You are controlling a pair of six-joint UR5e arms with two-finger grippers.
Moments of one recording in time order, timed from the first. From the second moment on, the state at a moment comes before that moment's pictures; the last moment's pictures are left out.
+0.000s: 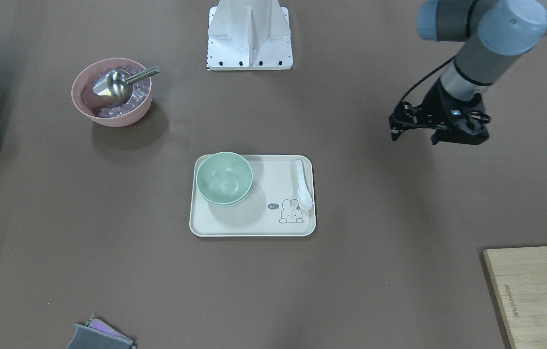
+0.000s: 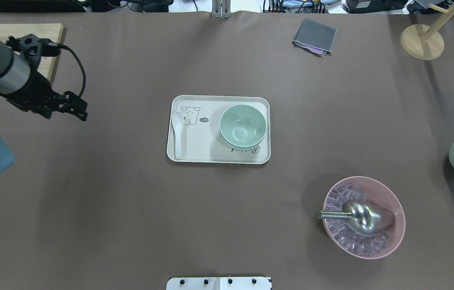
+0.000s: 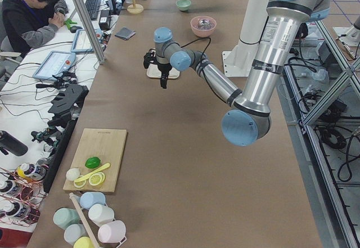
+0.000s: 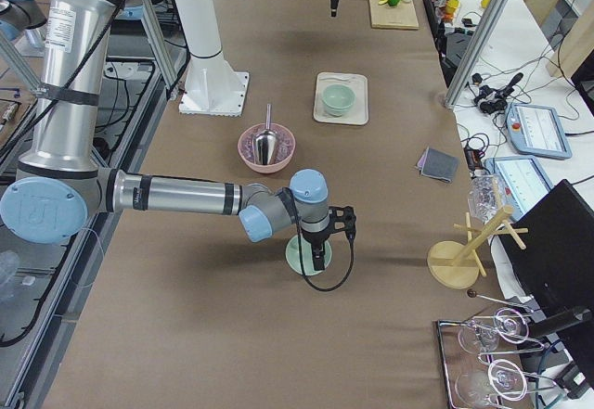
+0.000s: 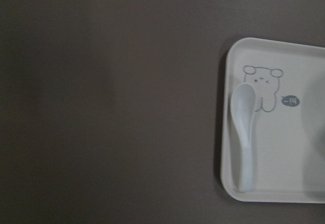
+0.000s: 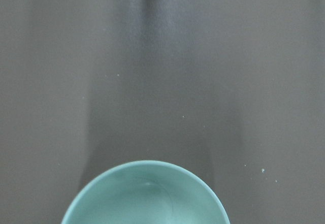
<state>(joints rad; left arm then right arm) -0.97 -1.81 -1.93 -1.59 -2.22 -0.69 1.25 -1.79 1.65 -0.99 2.18 0.46</state>
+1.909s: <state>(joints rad) -1.11 -1.72 -1.92 -1.58 -2.26 -0.46 1.24 -1.66 1.45 -0.83 2.30 0.52</state>
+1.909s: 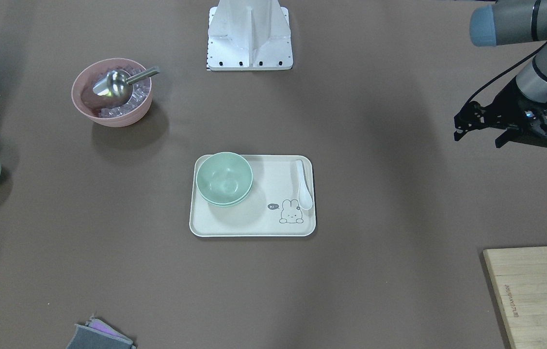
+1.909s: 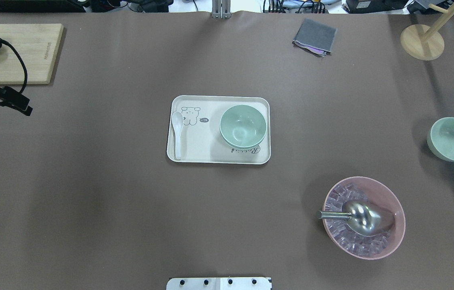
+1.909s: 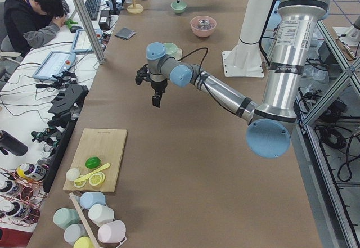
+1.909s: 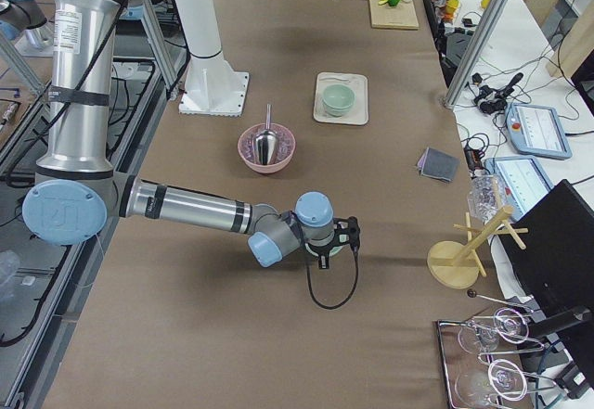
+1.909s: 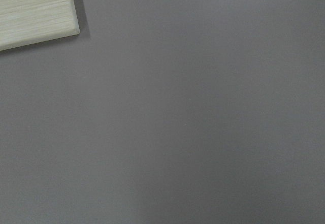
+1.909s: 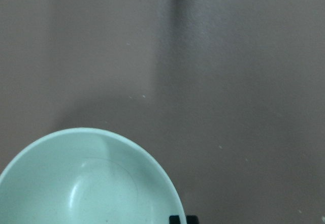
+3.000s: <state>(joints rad) -1.51 -1.59 -1.73 -1.55 -2.33 0.25 1.19 -1.34 1.67 -1.27 2.35 0.81</state>
